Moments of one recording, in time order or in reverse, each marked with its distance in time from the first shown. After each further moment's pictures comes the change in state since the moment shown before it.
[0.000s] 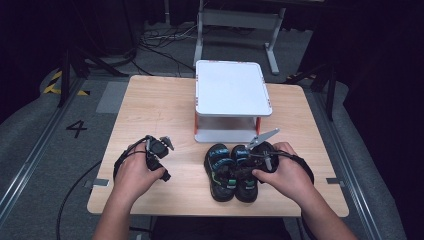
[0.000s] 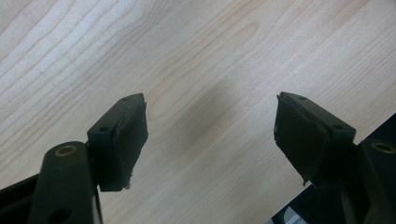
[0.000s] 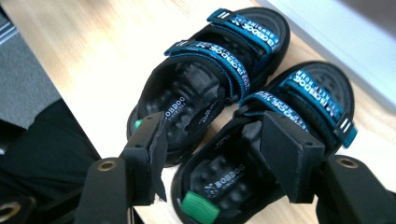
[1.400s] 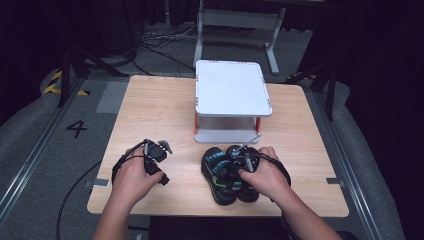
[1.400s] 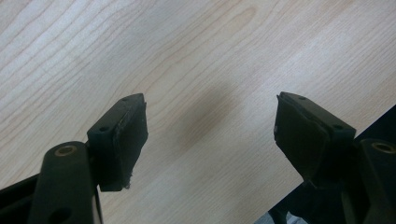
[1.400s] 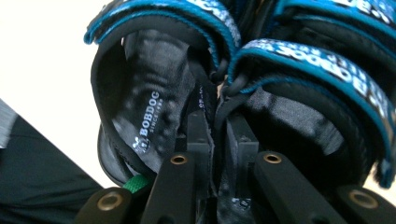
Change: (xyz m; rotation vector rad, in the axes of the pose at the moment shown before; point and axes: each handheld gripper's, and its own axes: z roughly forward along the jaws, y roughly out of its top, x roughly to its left) left arm -0.005 -0.010 0.002 -0.002 -0.002 0.001; right arm 0.004 -0.001 0.052 0.190 -0.044 0.240
